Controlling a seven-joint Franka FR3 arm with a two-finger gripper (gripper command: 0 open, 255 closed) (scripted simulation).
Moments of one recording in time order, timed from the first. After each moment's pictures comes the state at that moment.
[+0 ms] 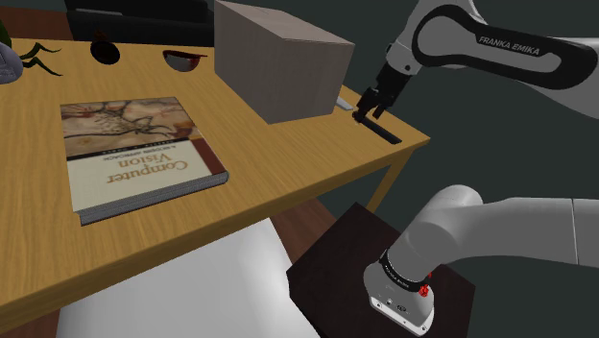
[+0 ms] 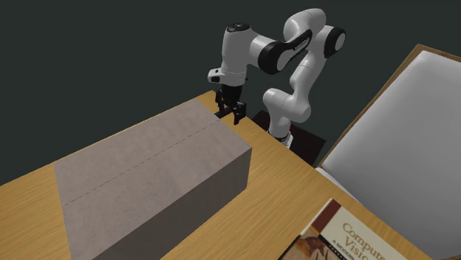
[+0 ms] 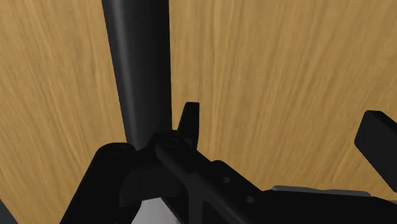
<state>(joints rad) -0.11 -0.85 -0.20 -2.49 -0.12 1.80 -0.07</state>
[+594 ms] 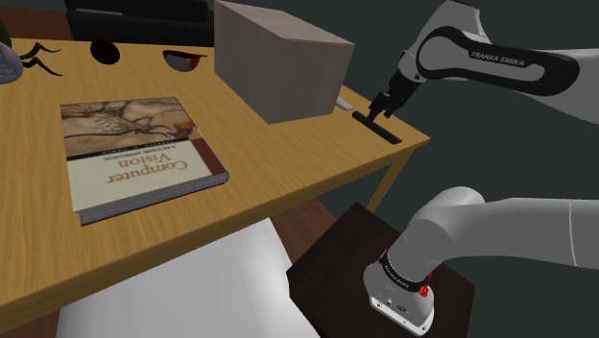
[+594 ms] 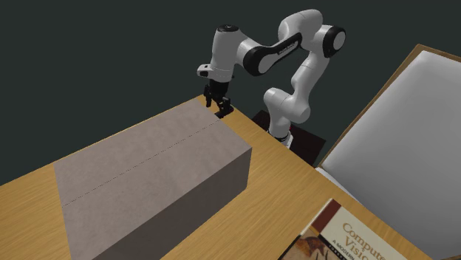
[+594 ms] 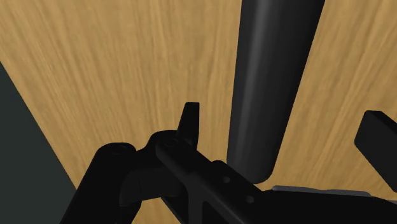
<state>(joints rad) -0.19 -0.83 -0.32 -2.53 -0.24 1.94 -0.16</state>
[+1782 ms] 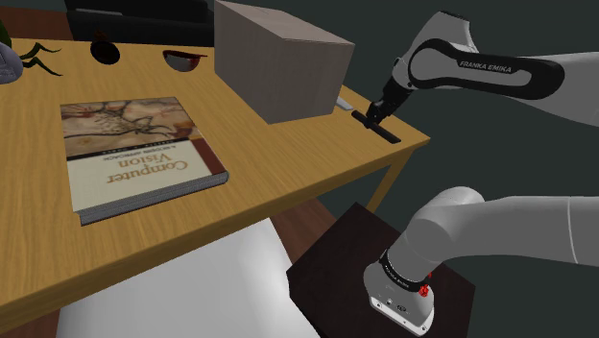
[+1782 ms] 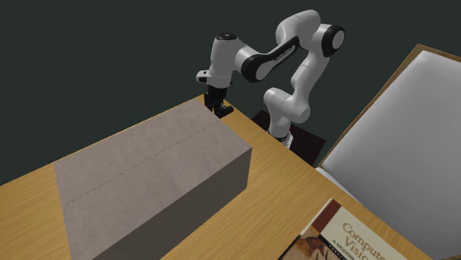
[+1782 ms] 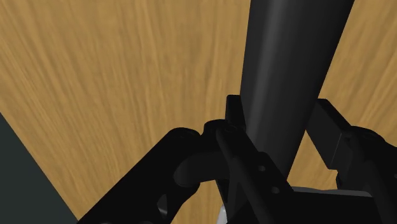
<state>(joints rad) -0.19 -0.81 -0.34 -2.58 -0.24 2.03 -0.16</state>
